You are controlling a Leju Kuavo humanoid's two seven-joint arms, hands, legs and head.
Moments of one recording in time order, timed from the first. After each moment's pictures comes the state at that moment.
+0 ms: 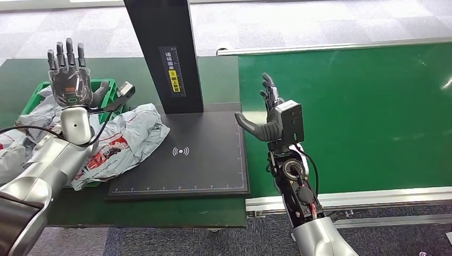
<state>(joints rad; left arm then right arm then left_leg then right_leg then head) -0.98 0.28 -0.56 -0.52 -1.55 0.66 0.56 -0.57 0.18 0.29 -0.99 0.07 -0.14 -0.42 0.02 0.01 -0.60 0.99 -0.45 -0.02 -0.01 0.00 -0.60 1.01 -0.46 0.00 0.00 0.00</state>
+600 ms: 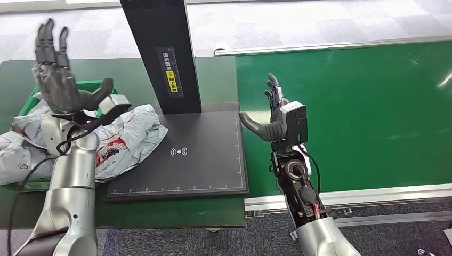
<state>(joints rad) -0.73 -0.10 0.26 -1.09 -1.06 0.66 -0.72 -0.57 0.16 0.30 -0.99 0.05 -0.15 -0.44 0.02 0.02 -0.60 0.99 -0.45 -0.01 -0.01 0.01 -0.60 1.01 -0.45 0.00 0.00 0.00</state>
